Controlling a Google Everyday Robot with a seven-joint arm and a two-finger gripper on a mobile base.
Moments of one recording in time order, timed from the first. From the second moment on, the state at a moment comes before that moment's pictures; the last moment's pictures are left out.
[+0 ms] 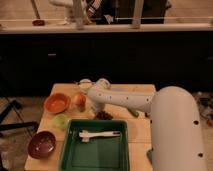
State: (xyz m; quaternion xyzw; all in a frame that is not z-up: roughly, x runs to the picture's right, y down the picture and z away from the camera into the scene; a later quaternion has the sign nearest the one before) arm -0.062 0.154 0.910 -0.30 0.05 0.36 0.88
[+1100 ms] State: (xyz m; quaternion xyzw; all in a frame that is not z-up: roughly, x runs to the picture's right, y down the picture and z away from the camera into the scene) arm 0.010 0.054 0.835 -0.20 -0.04 0.44 0.87
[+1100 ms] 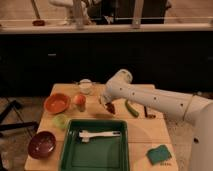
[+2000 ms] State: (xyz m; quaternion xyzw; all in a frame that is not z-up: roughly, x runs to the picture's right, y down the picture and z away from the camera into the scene) arm -0.006 0.057 0.713 -0.20 -0.13 0.37 0.90
